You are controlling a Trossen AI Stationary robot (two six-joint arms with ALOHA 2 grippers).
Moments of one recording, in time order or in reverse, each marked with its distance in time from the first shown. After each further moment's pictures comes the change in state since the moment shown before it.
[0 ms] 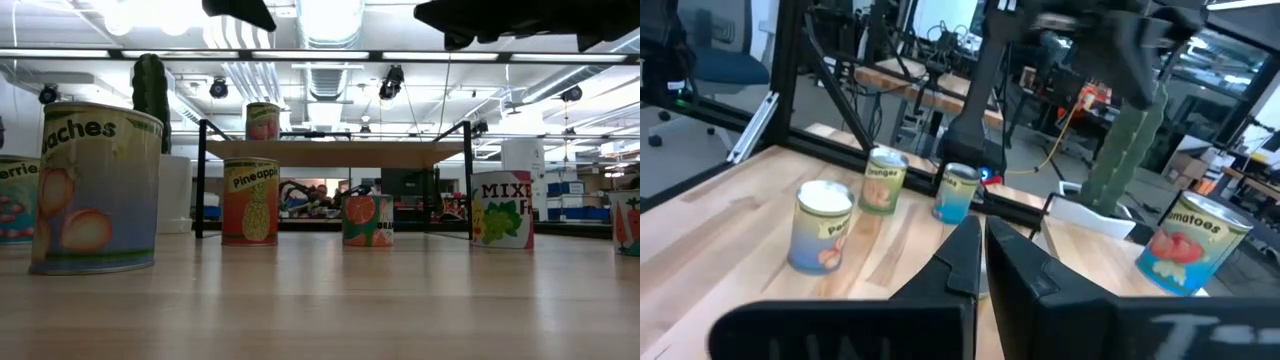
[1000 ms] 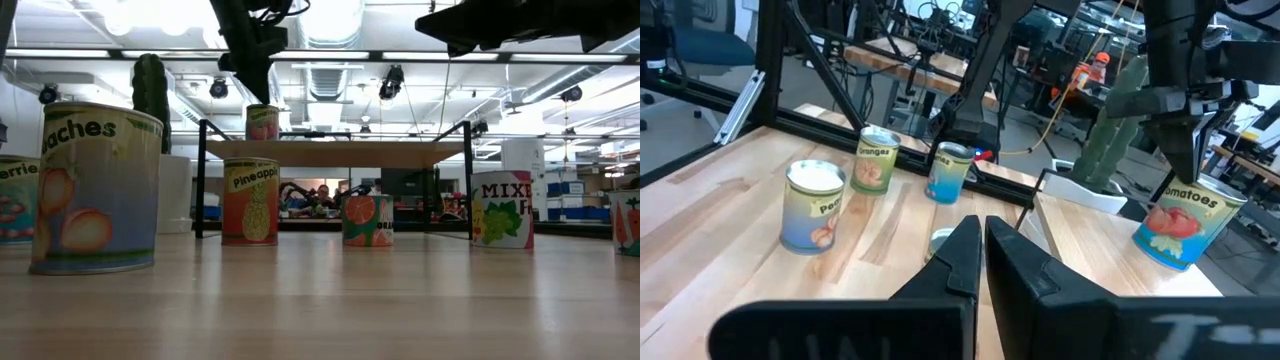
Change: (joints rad) left arm 0.352 0.296 0.221 -0.263 0.120 0.106; right arm 0.000 -0.011 -0.001 -0.055 0.036 0.006
